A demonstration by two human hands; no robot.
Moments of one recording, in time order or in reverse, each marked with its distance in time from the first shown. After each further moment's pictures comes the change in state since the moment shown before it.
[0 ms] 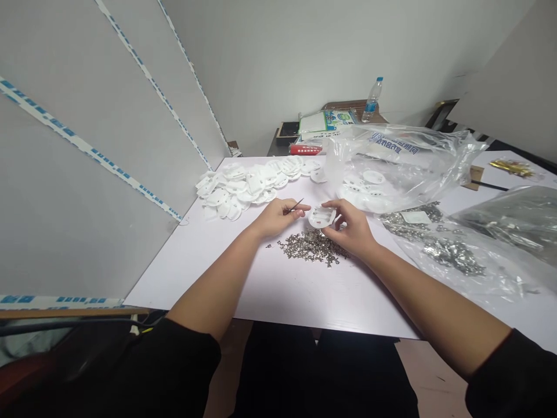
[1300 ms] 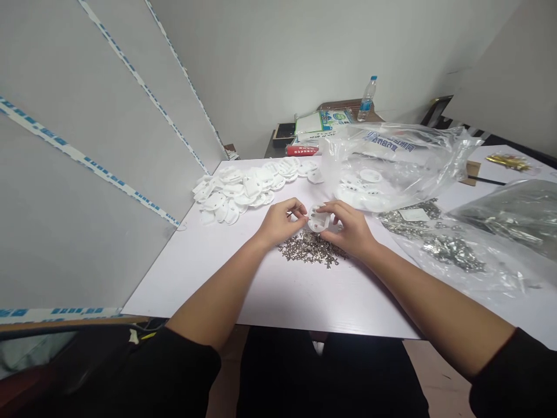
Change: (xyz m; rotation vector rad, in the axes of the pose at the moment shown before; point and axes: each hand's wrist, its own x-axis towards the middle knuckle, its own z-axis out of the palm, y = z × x) left_hand -0.006 0.014 0.023 0.066 0.163 -0.041; right_hand 0.000 0.007 -0.001 -0.162 0.018 -0.262
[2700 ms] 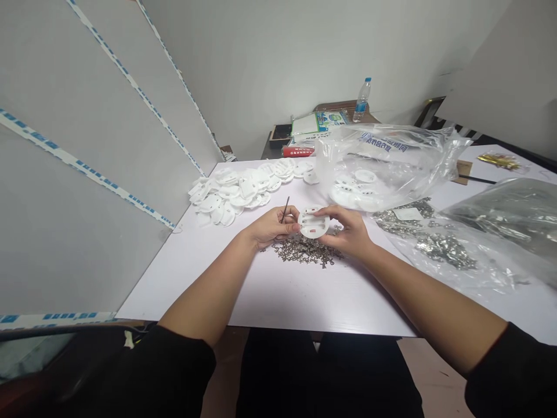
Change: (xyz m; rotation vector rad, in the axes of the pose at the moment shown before) left_hand 0.004 -0.018 -0.016 -0.778 -0.524 -0.272; right_hand 0.001 -0.007 -0.002 0.242 0.089 0.004
